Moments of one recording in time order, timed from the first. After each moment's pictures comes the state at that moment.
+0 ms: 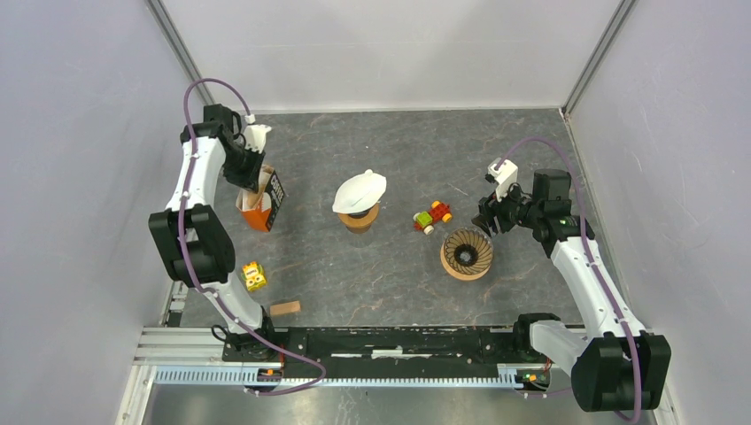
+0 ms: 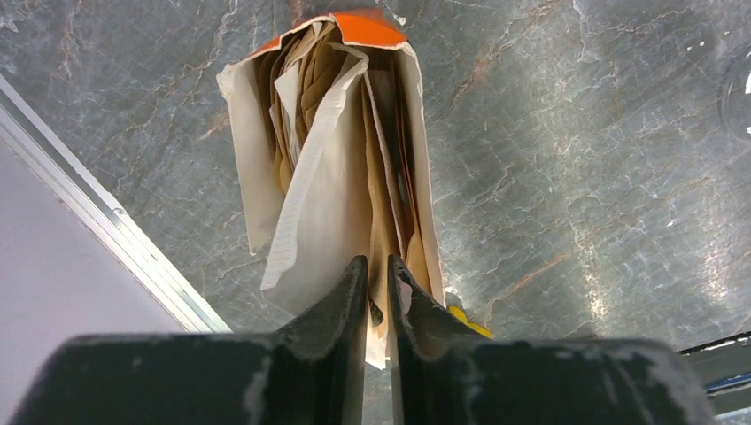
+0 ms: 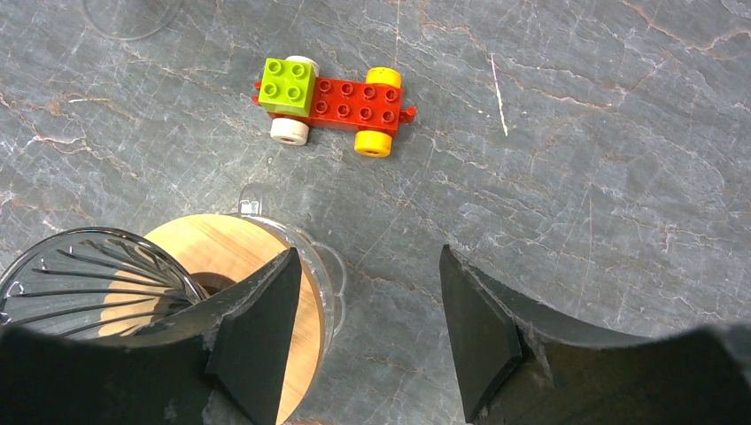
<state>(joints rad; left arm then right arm) 0.17 1.76 1.61 -1.09 0.21 0.54 0.03 1.04 0.77 -0.45 -0.59 -0.46</state>
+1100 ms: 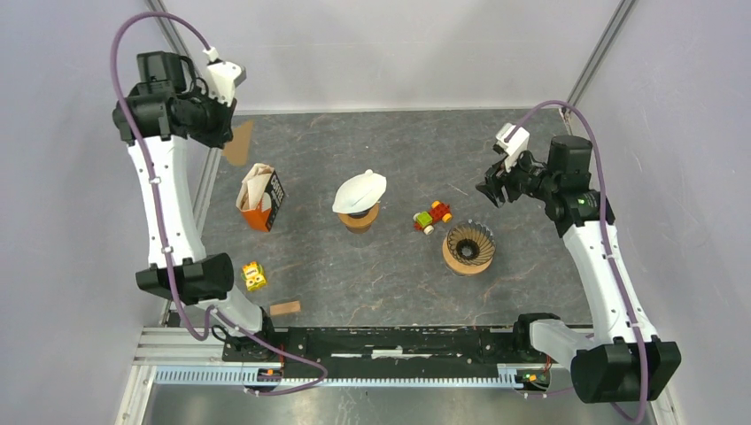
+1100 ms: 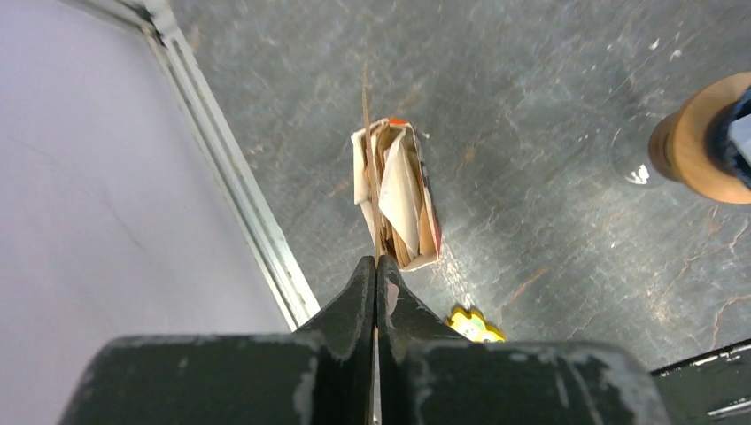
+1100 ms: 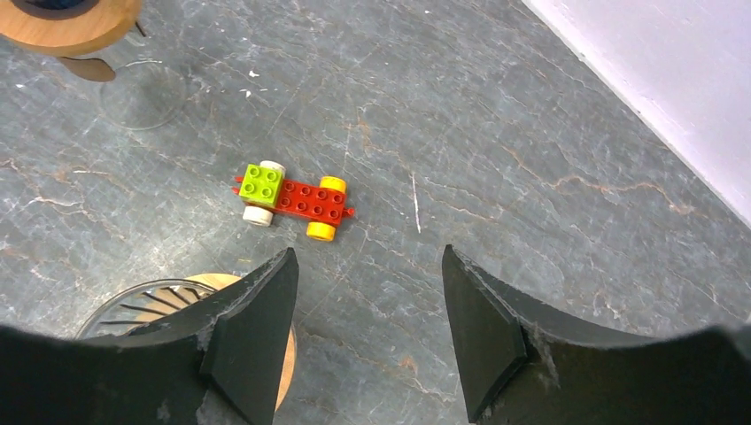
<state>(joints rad) 0.17 1.65 2.19 -1.40 0.29 0.58 0.03 1.08 1.08 -0.54 -0.62 -0.53</state>
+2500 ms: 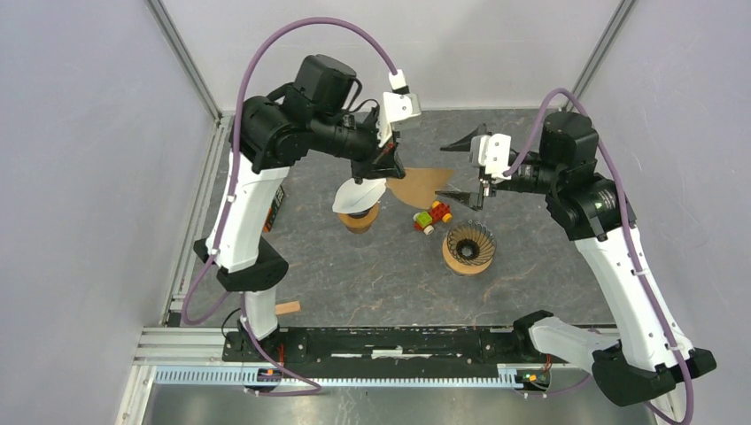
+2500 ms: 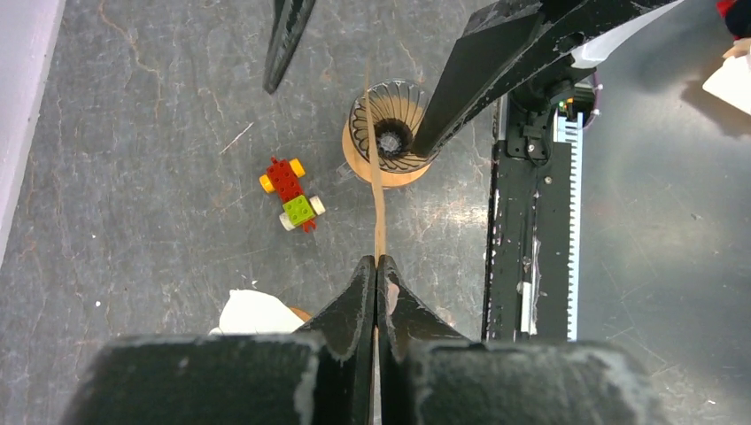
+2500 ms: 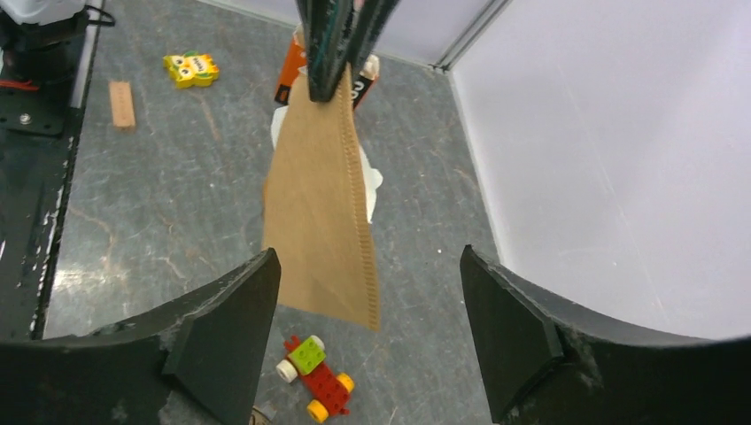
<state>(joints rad) -0.77 1.89 2.83 -1.57 0.58 0.40 0.37 1.09 1.48 -0.65 -0.90 -0.73</state>
